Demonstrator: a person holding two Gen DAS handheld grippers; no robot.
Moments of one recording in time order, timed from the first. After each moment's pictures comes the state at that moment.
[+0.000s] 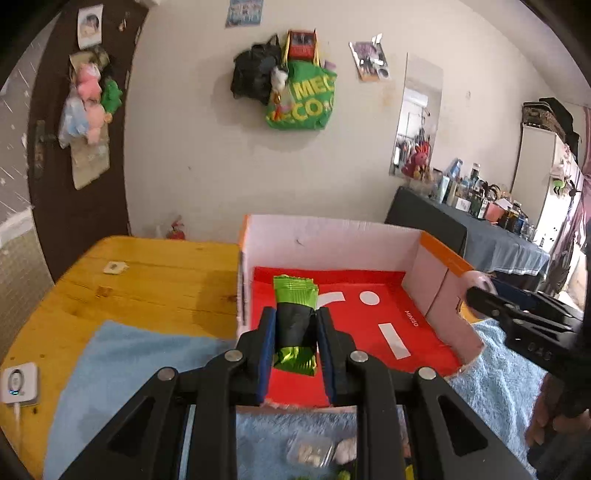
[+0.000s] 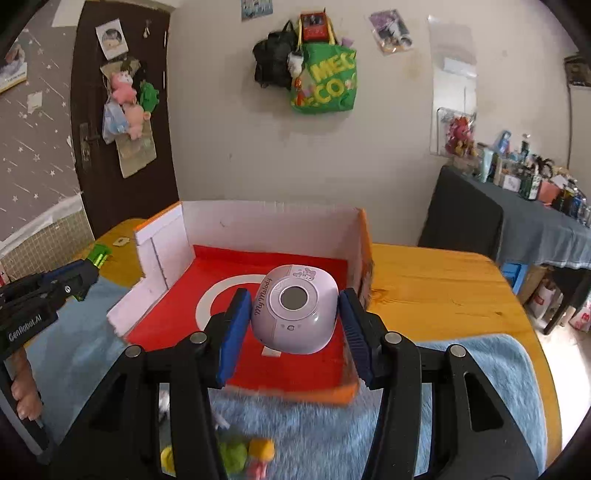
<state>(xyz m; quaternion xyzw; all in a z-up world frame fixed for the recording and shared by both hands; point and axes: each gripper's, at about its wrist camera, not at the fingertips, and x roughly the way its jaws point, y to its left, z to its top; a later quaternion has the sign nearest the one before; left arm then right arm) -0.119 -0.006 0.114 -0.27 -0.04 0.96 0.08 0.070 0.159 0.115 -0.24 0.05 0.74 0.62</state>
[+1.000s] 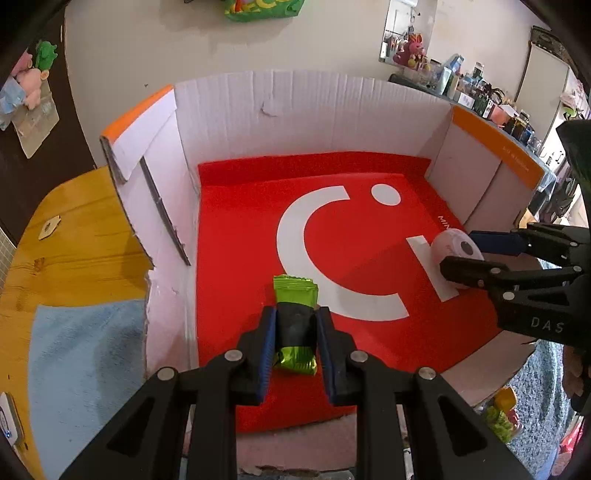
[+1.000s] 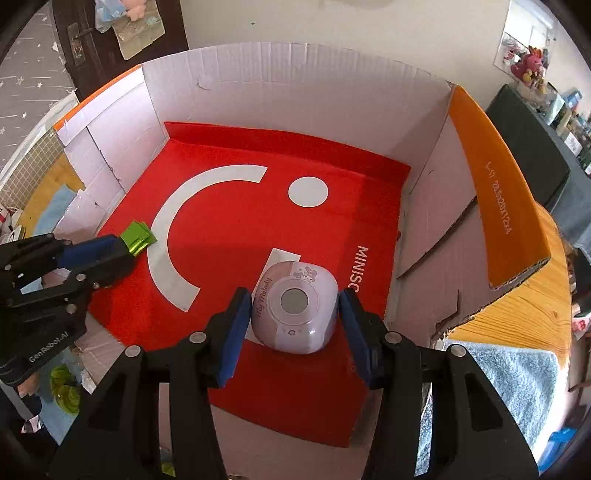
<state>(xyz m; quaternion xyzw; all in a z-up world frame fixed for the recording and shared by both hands) -0.203 0.025 0.037 -0.46 0.03 0.88 0.11 0.082 0.254 0.062 -0.45 0.18 0.68 0.55</state>
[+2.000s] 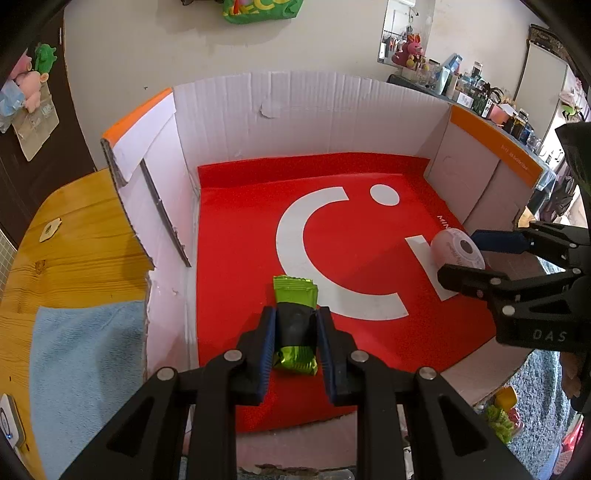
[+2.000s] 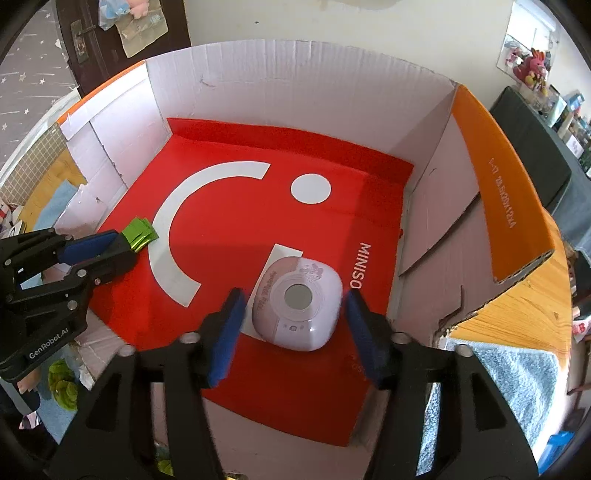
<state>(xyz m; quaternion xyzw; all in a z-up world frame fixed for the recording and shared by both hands) -0.204 0.027 0.038 -0.46 0.03 0.88 0.11 0.073 0.262 0.060 -0.45 0.18 0.68 0.56</state>
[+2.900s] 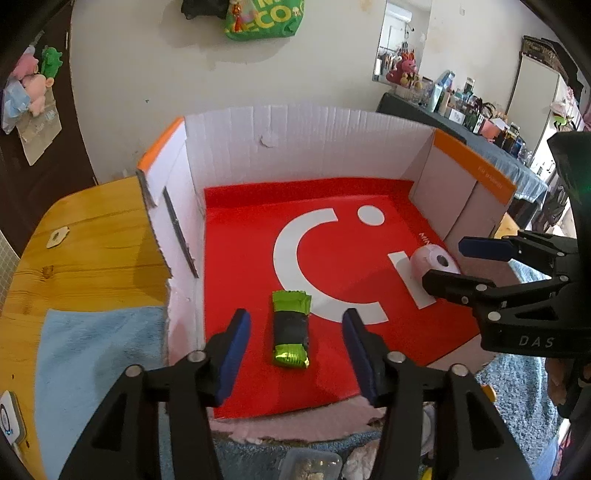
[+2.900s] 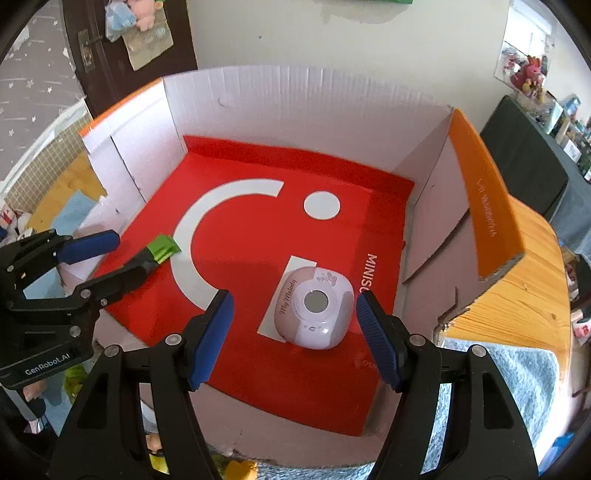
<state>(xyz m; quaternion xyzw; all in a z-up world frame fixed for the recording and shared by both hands) -0.188 0.022 0.060 -0.42 0.02 0.90 0.12 0.066 0.244 0.076 -0.41 0.17 0.69 0.57</state>
